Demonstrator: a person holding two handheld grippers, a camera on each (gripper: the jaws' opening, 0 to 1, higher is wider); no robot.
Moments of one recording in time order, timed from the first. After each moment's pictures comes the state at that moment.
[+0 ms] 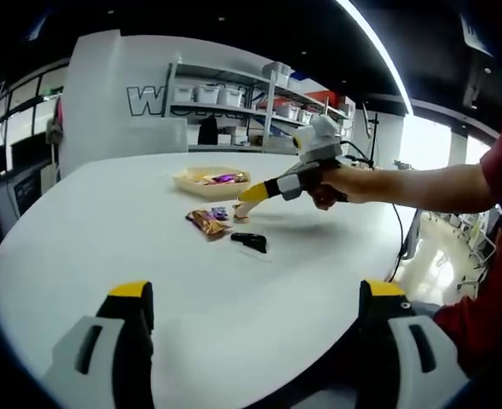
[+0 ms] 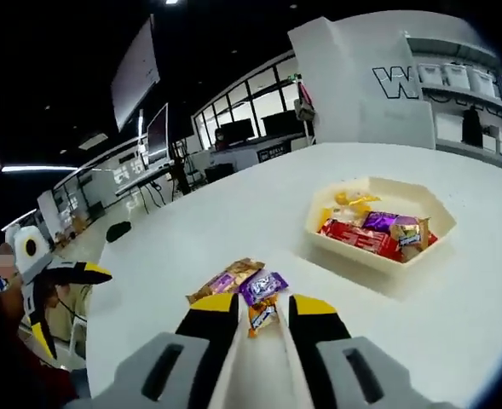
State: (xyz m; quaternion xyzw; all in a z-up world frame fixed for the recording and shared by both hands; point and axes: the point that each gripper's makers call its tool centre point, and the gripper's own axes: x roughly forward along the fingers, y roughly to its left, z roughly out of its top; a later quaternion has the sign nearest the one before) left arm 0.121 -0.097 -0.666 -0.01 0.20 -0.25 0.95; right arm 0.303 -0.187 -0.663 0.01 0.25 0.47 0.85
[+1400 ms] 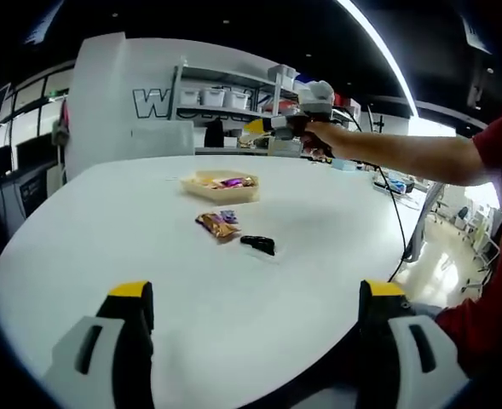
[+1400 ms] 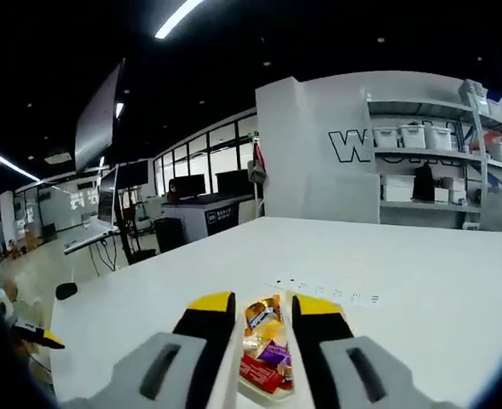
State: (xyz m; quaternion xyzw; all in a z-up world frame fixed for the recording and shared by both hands) left arm 0.119 -0.084 -0.659 -0.01 0.19 -0.24 0.95; right arm 0.412 -0.223 -0.545 0.00 0.10 0.35 0.93
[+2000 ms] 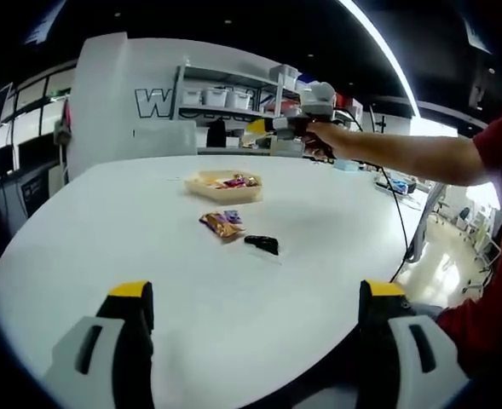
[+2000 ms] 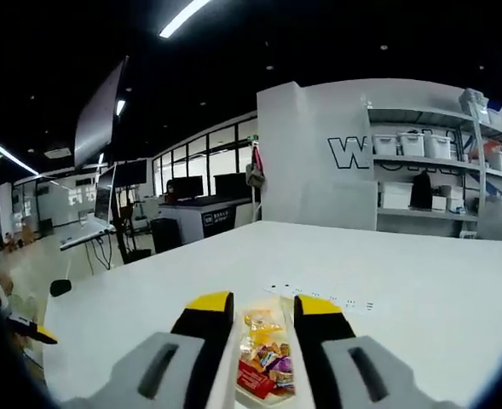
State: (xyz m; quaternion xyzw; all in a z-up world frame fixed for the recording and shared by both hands) left arm 0.121 -0.080 -0.659 -0.02 0.19 -0.23 0.95; right arm 0.421 -0.227 -0.541 0.00 0.09 0.35 0.93
